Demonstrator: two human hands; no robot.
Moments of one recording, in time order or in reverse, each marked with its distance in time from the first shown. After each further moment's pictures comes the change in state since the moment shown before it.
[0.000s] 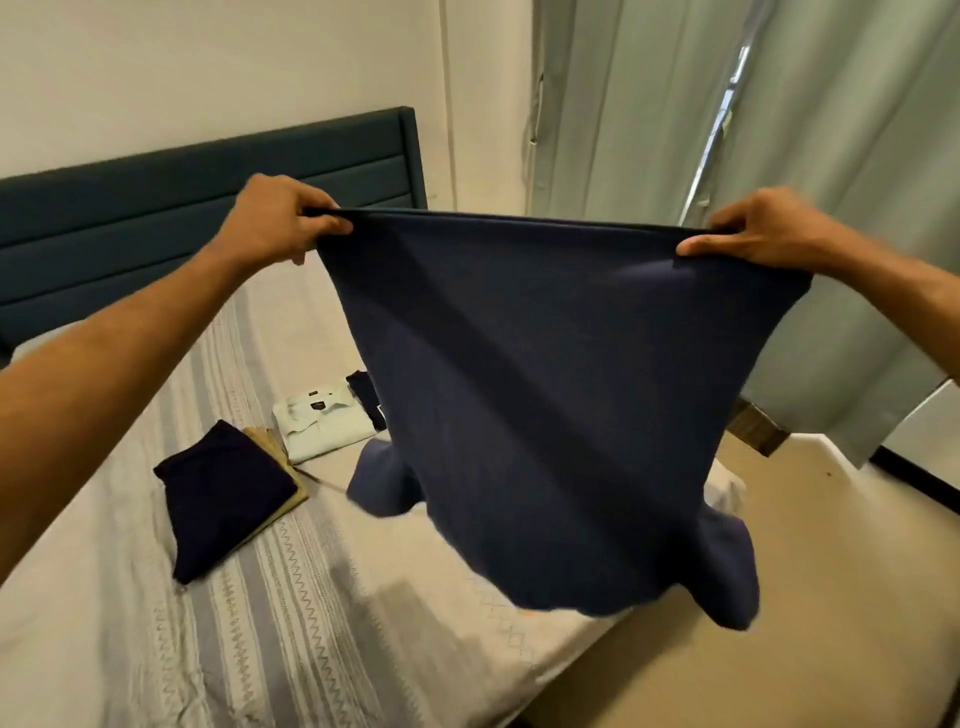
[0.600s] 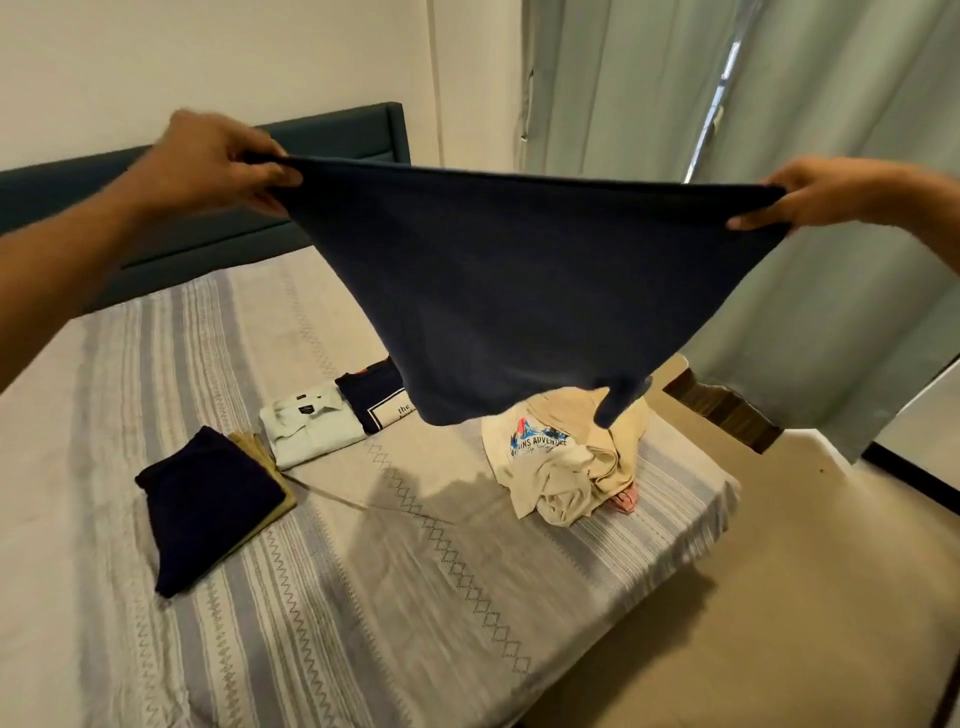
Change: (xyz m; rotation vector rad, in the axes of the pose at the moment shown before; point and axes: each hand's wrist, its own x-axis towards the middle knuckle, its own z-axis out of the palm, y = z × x) left_hand 0.020 -0.003 -0.046 0.038 0.019 0.113; right_hand 0.021 0.024 -0.040 0.086 -0.201 0.249
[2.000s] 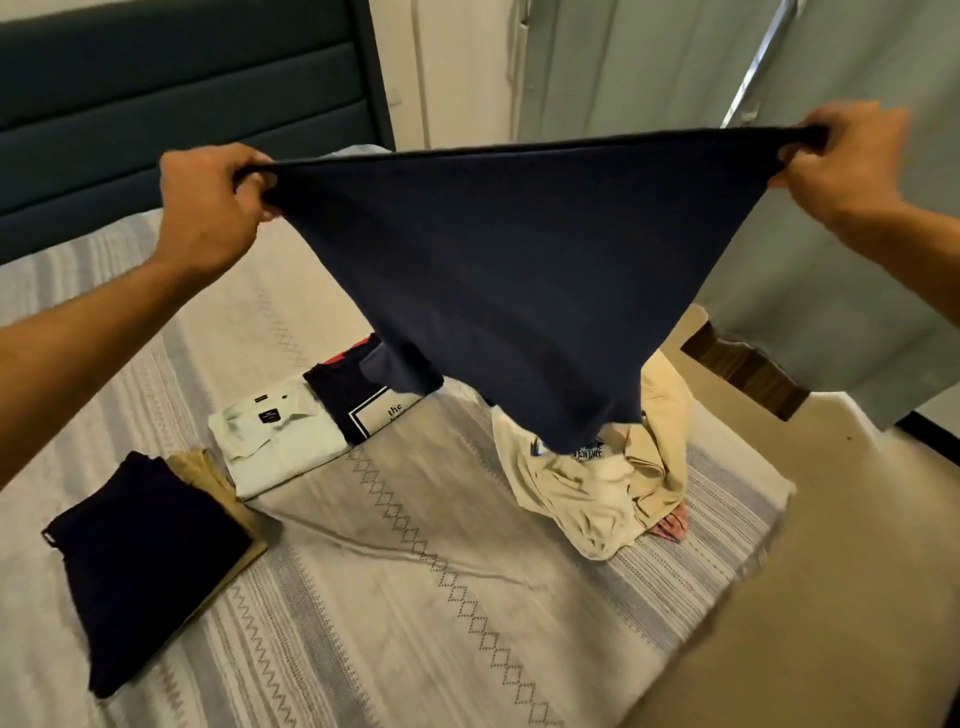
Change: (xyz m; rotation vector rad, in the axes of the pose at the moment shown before) left_hand 0.169 -0.219 0.235 -0.133 0.220 -0.081; right_hand 0.267 -0.027 0.137 0.115 0.630 0.078
